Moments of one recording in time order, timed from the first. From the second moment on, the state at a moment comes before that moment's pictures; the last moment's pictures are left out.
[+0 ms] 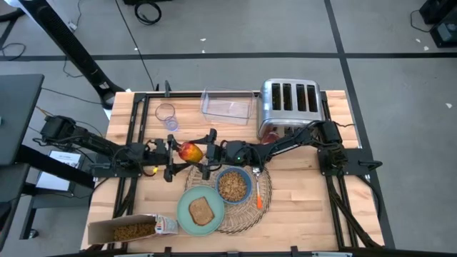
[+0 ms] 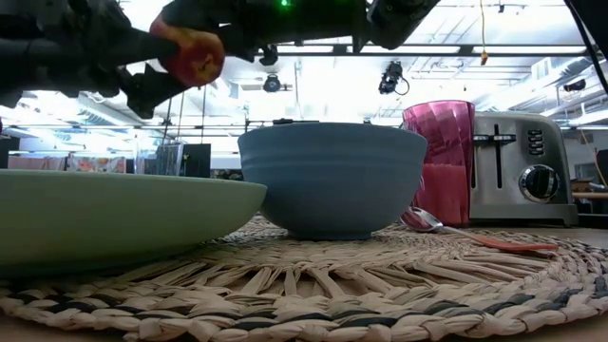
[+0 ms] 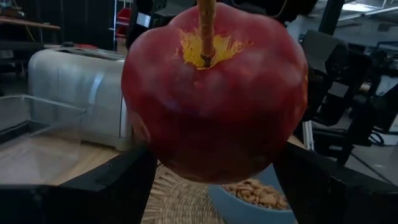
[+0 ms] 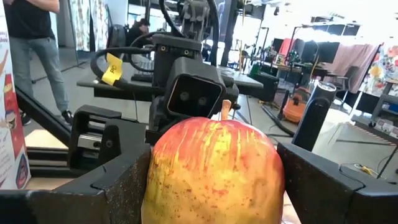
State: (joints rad) left arm -0.23 0.92 0.03 1.01 -0.30 -0.14; right arm 0.12 2.06 1.37 0.71 0.27 -0.16
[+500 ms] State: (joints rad) left arm -0.23 0.92 0.04 0.82 -0.29 -0.22; right arm 0.12 2.06 1.37 0.55 0.28 -0.14
